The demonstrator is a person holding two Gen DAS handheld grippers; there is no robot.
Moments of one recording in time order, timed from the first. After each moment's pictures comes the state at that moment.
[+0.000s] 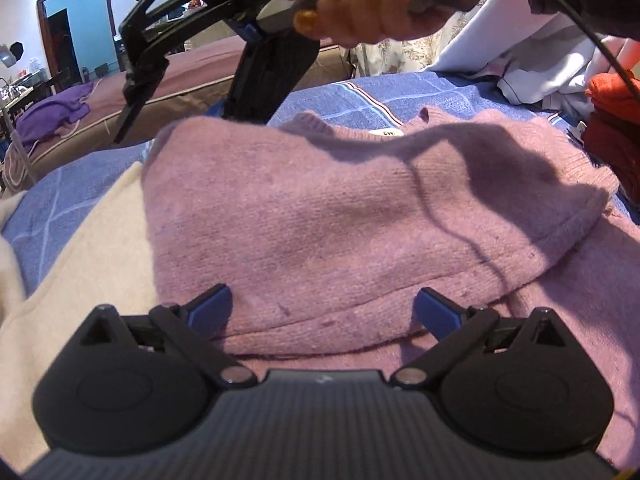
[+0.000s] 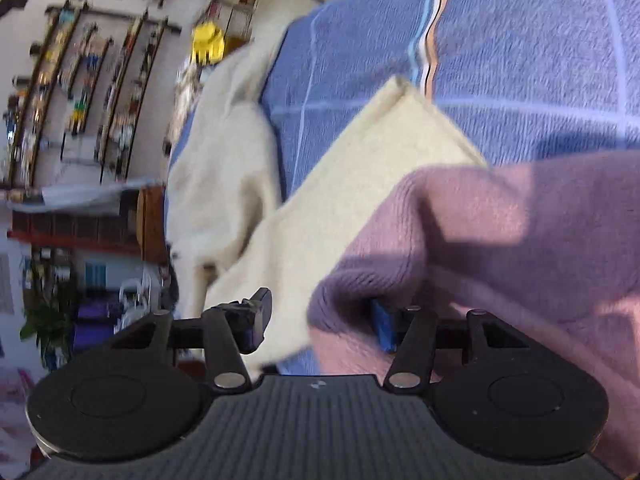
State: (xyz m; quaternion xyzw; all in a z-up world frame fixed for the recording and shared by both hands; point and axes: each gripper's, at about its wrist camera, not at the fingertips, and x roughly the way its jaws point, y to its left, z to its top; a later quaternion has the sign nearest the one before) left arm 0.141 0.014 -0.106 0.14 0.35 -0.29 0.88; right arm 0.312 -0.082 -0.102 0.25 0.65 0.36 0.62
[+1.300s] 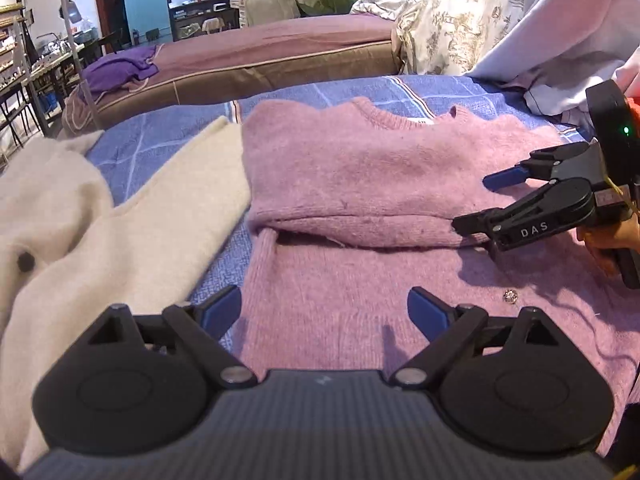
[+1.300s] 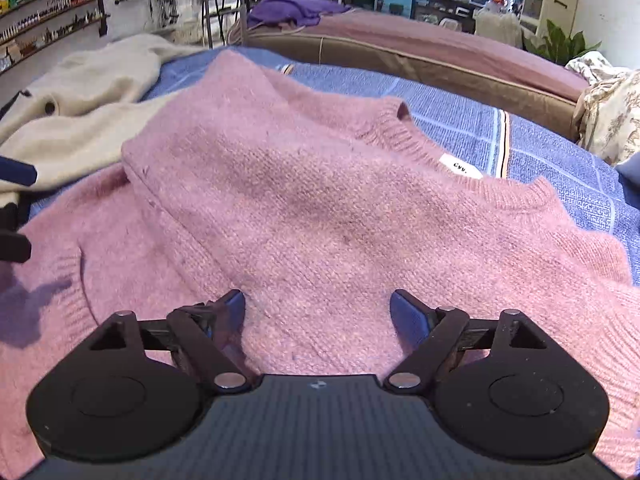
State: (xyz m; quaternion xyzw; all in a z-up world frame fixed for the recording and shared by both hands) left arm 0.058 0.079 -0.058 0.10 0.38 -0.21 0.89; right arm 0.093 -0.155 -0.131 -0.09 0.43 0.19 0.88
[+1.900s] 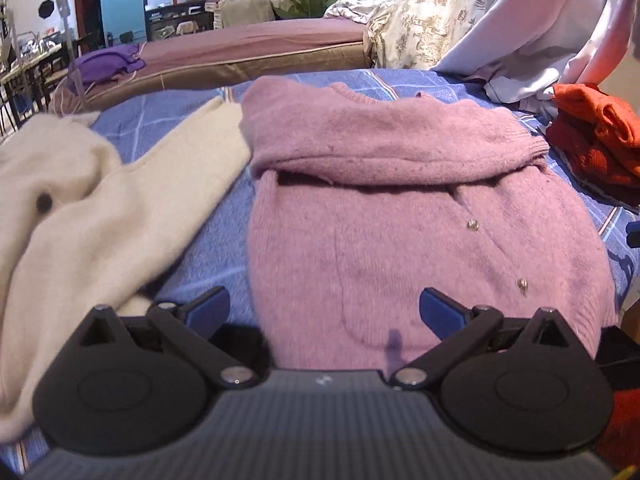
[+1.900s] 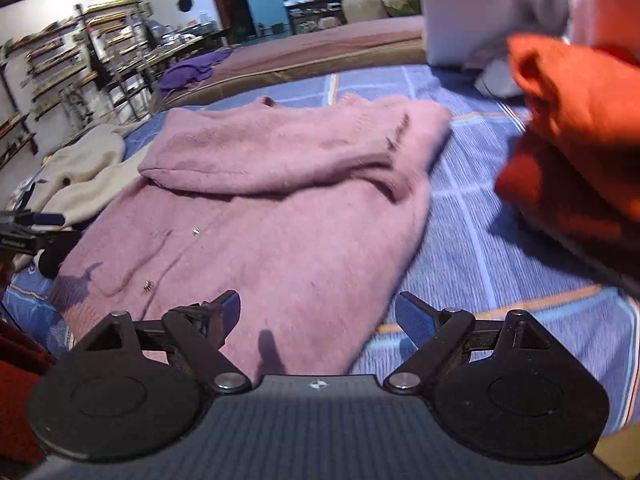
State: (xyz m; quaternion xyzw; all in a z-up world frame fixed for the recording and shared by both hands) left arm -0.007 0.152 -0.072 0.08 0.39 -0.27 0.88; right arm -0.113 -0.265 -0.086 0.10 0.42 0.05 0.90
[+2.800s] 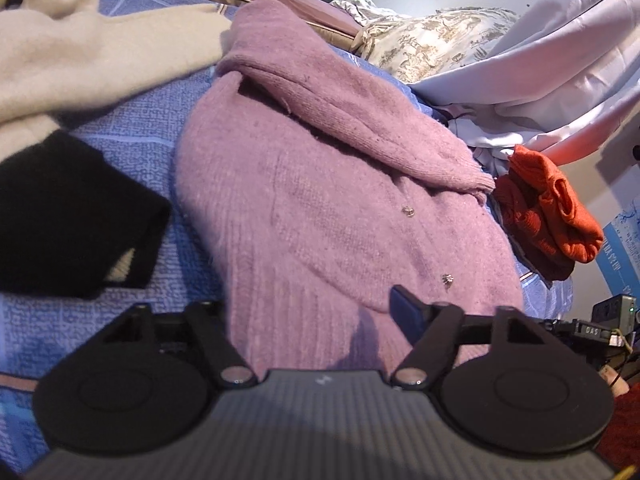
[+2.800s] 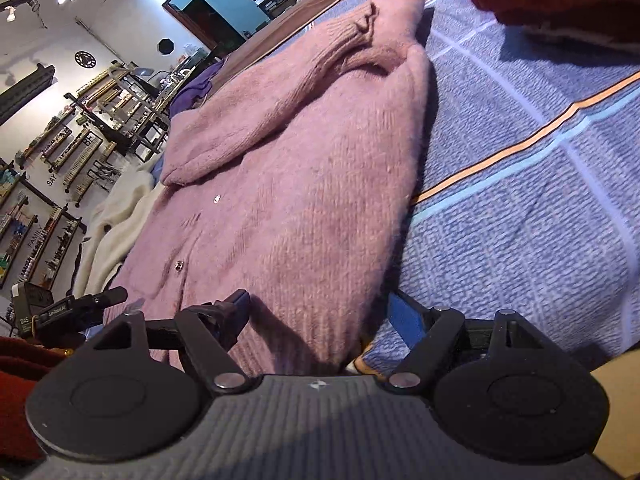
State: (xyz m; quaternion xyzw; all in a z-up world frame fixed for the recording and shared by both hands) left arm -0.013 0.154 -0.139 -0.15 0.44 -0.34 0.82; right arm -0.155 -0.281 -0.155 0.30 0.43 0.10 0.84
